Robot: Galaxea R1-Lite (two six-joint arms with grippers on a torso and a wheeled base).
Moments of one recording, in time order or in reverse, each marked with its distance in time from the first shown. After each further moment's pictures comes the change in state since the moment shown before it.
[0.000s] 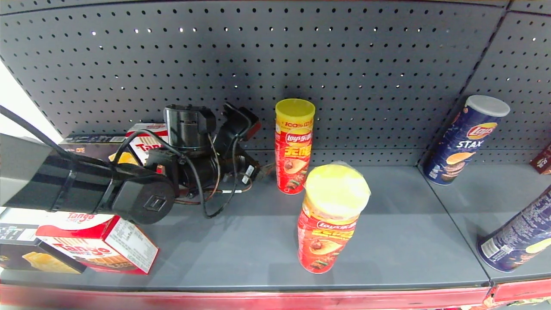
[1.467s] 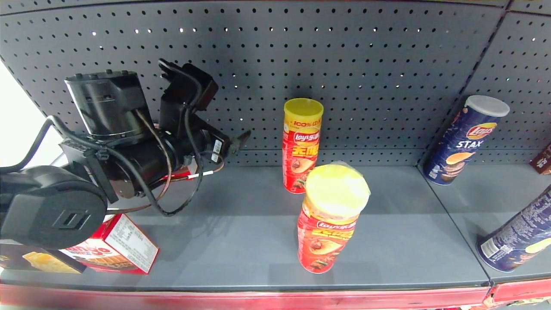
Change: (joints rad) left arm 0.012 -0.241 0.166 -0.153 0.101 -0.010; right arm 0.000 0.000 0.000 0.001 -0.005 -0.002
